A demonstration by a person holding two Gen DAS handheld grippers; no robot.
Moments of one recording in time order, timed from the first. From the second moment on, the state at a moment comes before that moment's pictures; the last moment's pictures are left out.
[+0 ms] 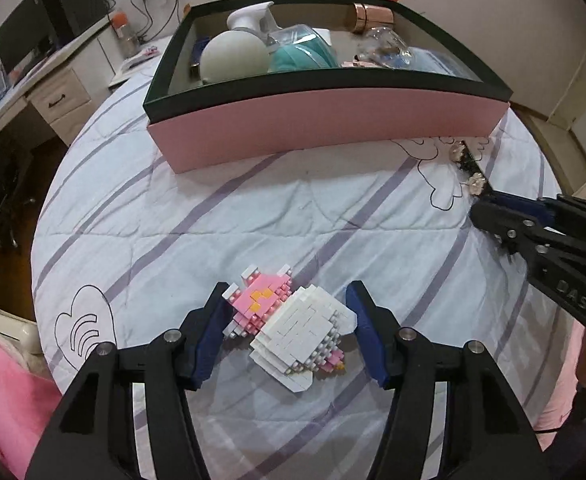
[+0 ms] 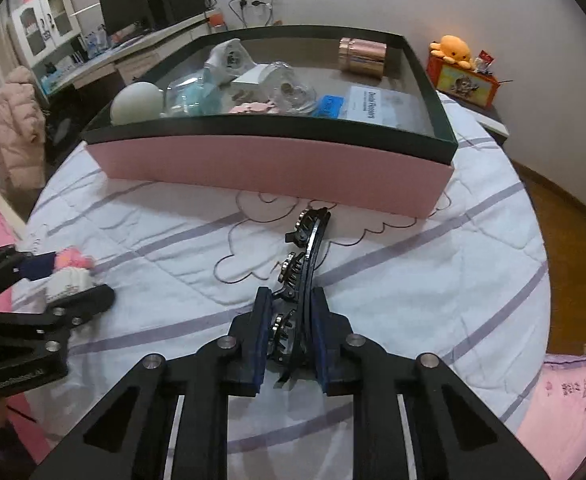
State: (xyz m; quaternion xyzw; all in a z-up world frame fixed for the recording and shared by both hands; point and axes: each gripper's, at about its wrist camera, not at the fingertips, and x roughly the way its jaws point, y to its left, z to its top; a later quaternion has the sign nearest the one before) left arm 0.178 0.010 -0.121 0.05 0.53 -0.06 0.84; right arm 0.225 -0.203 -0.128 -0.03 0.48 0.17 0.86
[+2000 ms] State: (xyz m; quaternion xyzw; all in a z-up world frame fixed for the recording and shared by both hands) left arm 0.151 0.026 0.055 0.03 0.27 -0.03 0.96; right arm 0.134 -0.207 0.033 -0.01 0.25 0.15 0.96
